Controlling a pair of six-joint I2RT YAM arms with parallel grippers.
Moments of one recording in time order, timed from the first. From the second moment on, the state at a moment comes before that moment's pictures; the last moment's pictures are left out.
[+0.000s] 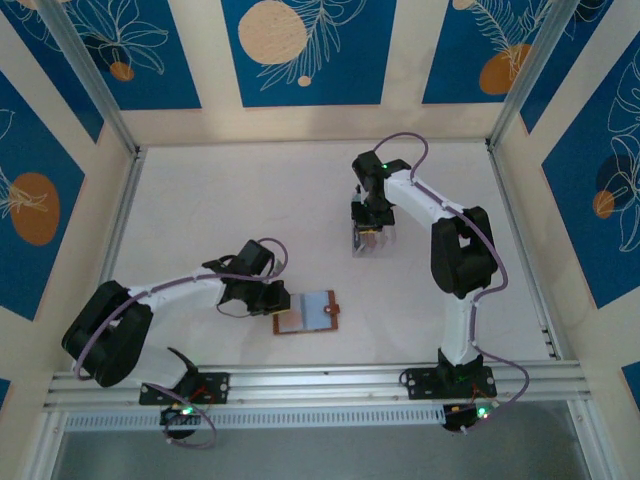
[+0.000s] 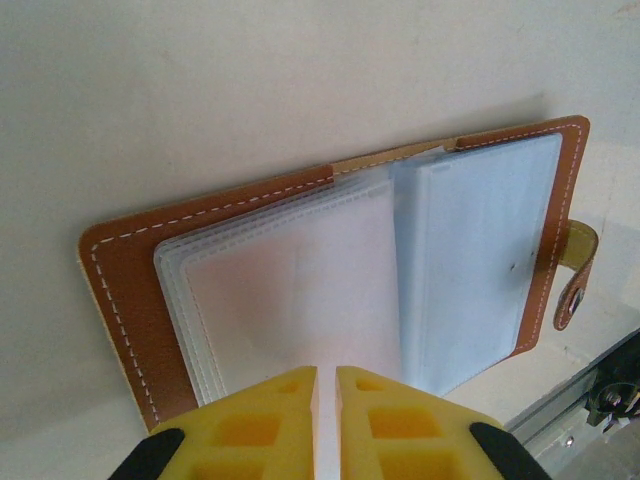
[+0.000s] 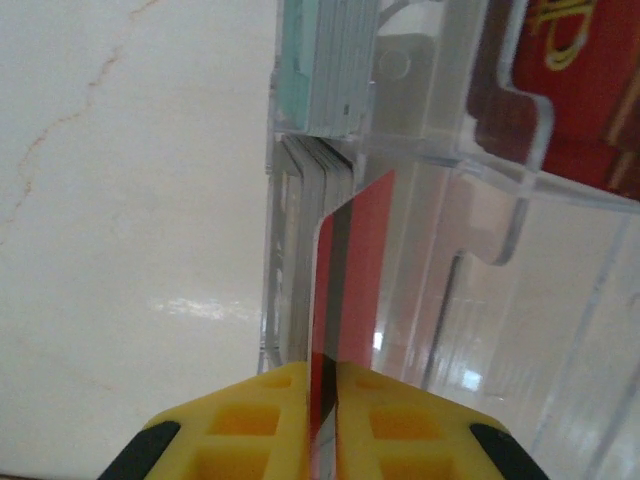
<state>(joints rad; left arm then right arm) -0.65 1.41 0.66 -0.40 0.43 -0.75 0.41 2.00 1.64 -1.06 -0.06 0.34</state>
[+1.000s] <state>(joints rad) -0.70 1.40 0.73 -0.51 0.40 -0.68 0.53 1.43 1.19 -0.78 -0.18 0.41</state>
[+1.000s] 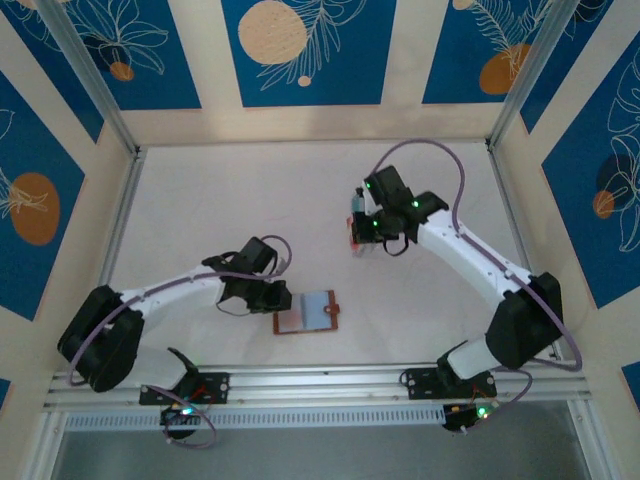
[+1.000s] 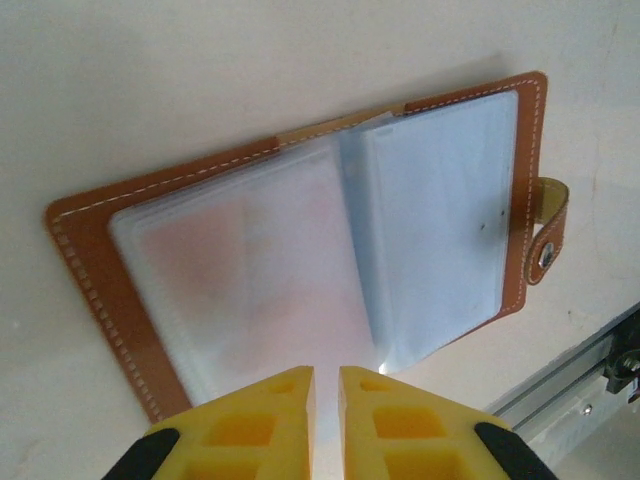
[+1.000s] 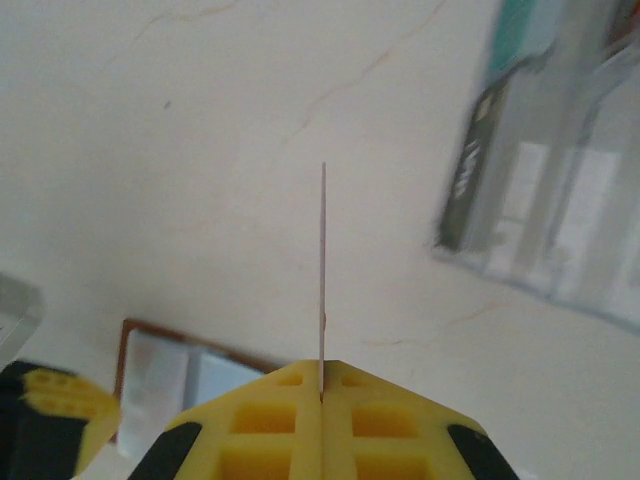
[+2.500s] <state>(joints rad) -0.72 1.46 0.70 -0.49 0.32 -0.70 0.81 1.58 0.57 0.21 -0.52 0.79</state>
